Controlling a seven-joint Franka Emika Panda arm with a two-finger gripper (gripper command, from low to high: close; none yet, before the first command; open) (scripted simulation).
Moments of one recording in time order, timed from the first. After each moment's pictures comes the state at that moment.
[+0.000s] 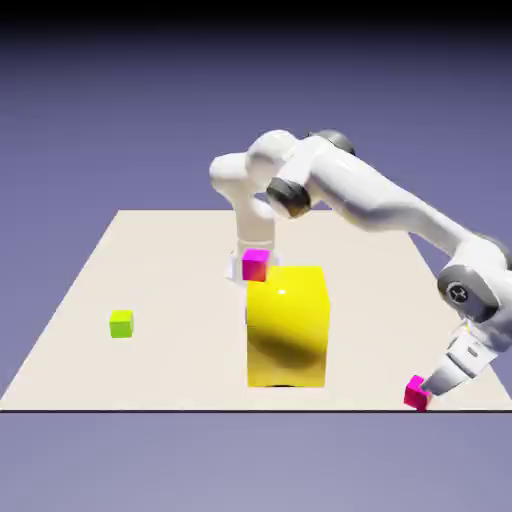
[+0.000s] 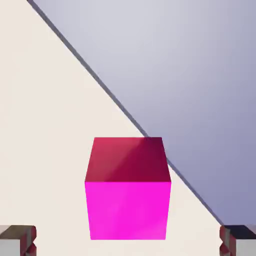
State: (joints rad) arm 0.20 1.10 0.66 -1.24 -0.69 1.61 0.81
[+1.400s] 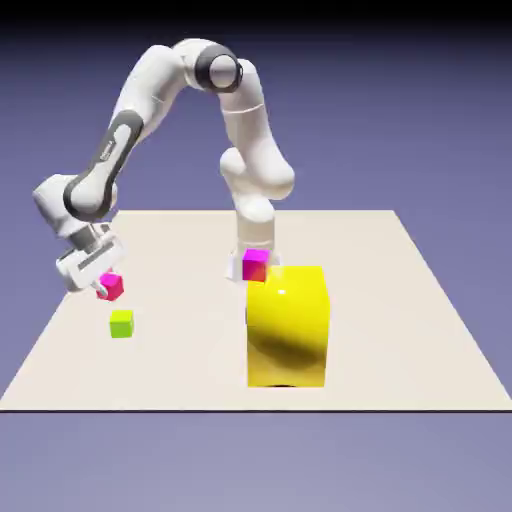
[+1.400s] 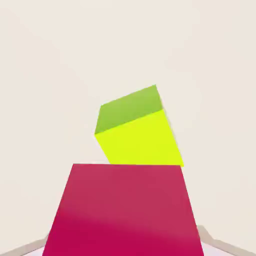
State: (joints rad) arm -0.90 0.25 -0.15 -2.34 0.54 2.18 1.30
